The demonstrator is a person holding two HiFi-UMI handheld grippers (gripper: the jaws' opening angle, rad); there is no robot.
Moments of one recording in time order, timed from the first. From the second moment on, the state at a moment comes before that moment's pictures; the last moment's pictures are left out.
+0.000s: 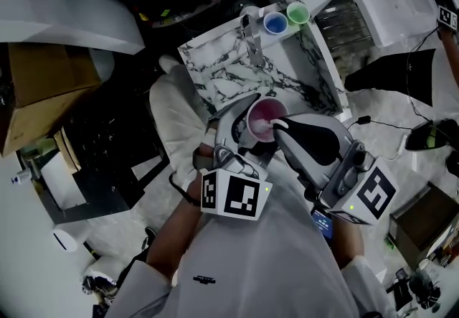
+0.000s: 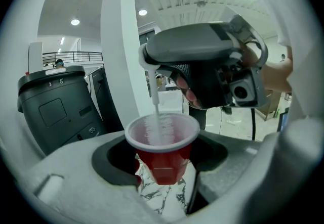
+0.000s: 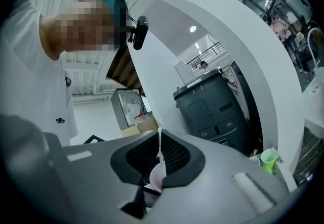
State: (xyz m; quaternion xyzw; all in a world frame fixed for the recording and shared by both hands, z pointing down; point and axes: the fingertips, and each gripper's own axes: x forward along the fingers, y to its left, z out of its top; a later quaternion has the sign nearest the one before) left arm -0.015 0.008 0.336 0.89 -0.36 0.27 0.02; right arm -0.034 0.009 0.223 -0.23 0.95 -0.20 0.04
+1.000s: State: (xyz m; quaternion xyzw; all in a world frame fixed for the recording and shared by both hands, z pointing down) left arm -0.004 0.014 0.334 0.89 -0.36 0.27 0.02; right arm 0.004 -0.006 0.236 -0.27 0.95 -0.19 0.01
